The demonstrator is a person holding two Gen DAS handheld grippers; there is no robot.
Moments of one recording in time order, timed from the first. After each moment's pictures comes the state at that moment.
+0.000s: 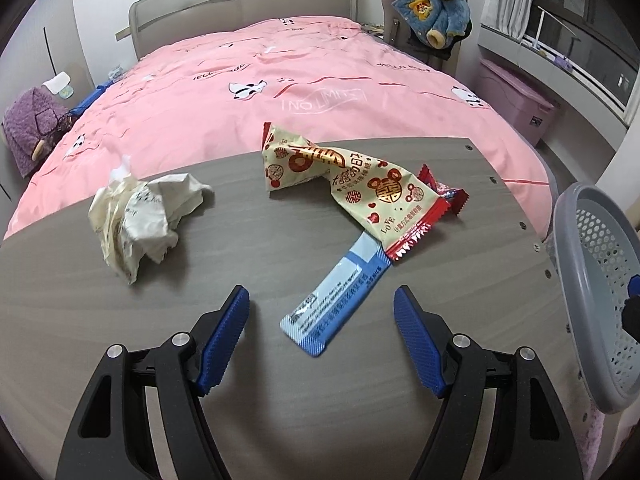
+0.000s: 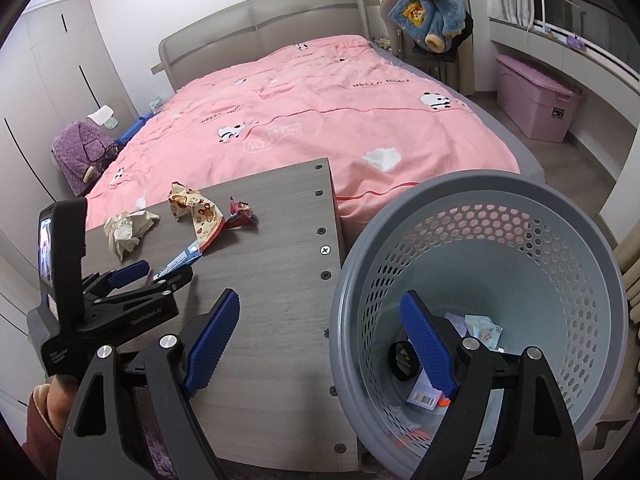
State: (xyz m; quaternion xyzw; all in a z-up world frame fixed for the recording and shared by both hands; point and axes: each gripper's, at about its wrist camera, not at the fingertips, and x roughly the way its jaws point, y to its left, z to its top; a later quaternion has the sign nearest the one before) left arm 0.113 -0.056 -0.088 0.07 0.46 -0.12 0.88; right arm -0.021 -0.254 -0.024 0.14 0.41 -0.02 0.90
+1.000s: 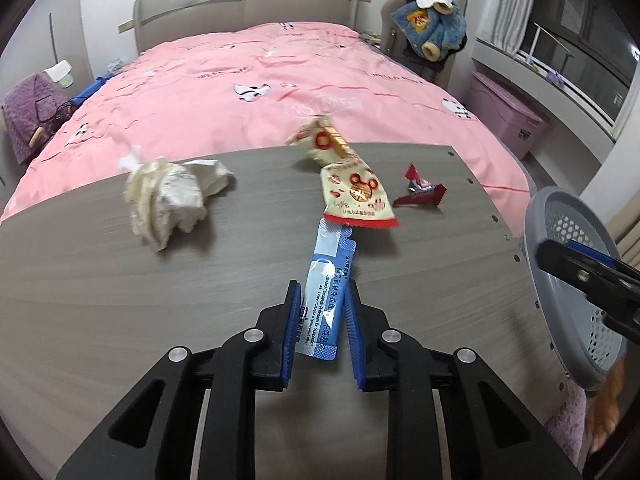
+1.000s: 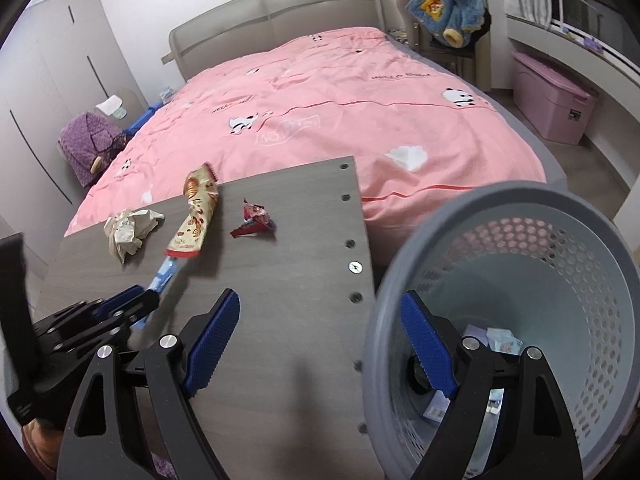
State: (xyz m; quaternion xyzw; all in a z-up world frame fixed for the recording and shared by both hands) left arm 0.077 -0.029 -0.066 0.04 0.45 -0.14 0.88; right arm 0.022 -0.234 -0.033 0.12 0.43 0.01 0.89
